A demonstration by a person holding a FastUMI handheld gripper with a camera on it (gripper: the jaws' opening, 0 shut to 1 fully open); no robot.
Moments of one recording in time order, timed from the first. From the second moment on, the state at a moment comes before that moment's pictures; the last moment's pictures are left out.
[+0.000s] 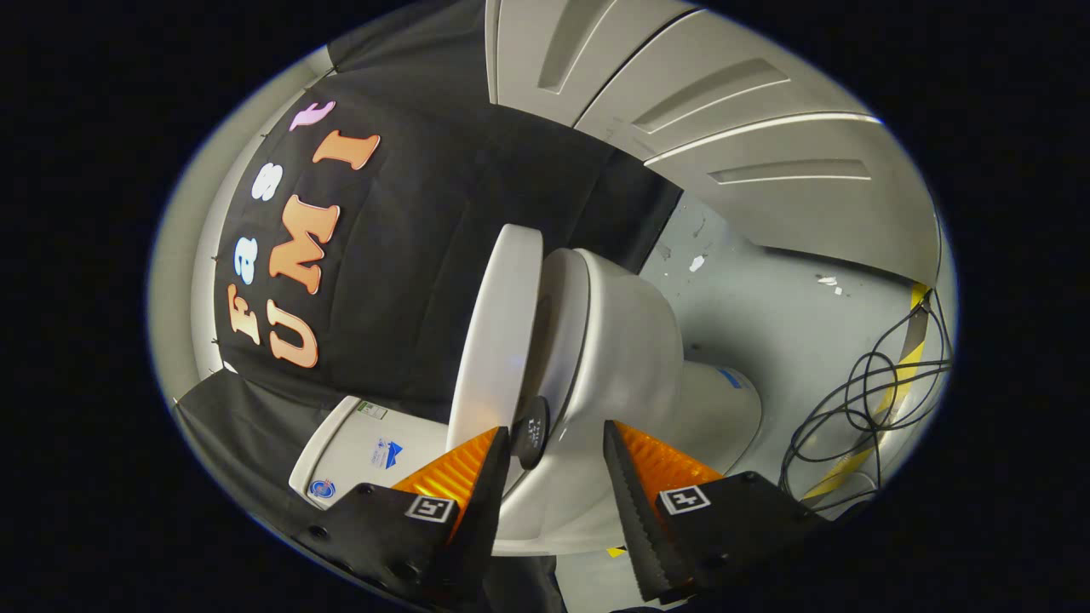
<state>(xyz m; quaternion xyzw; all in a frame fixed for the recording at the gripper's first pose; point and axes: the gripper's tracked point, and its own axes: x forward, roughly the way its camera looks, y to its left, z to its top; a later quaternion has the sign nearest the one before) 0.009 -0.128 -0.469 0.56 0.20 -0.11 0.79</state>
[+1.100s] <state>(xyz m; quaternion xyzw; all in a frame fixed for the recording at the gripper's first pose) 0.022 -0.136 -0.459 0.51 0.19 -0.12 0.83</state>
